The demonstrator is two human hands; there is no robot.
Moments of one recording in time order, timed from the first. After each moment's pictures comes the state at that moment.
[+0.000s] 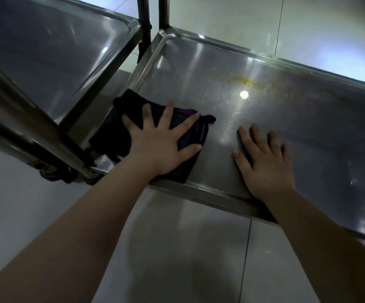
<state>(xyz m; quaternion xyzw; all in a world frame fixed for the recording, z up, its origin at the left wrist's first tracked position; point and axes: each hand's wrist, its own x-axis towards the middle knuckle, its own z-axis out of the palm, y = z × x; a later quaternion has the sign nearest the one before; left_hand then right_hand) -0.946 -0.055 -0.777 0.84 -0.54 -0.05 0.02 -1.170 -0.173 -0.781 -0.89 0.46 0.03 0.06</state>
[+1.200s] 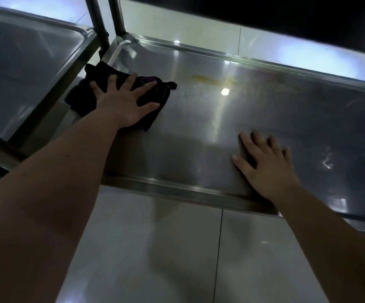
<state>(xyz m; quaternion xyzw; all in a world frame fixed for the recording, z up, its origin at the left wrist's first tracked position) -0.891 -0.146 -0.771 0.86 -0.51 -0.06 -0.01 -1.258 -0.201 -0.764 -0.86 0.50 0.07 0.10</state>
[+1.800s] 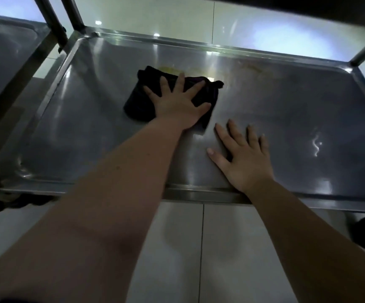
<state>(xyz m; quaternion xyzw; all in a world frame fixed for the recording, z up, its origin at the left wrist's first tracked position) -1.063 -0.244 -0.771 0.82 -0.56 -0.09 0.03 -1.272 -0.204 -0.776 -0.86 0.50 0.03 0.09</state>
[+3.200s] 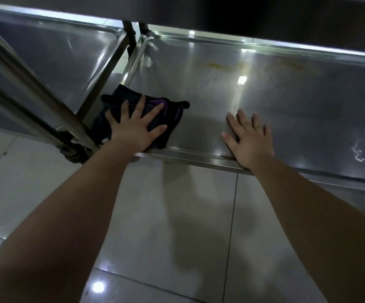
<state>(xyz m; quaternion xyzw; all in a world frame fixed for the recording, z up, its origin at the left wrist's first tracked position) -0.938 -0.023 -0.771 0.87 -0.48 -0.10 -0.03 -1.219 -0.163 -0.776 -0.88 0.47 0.04 0.09</state>
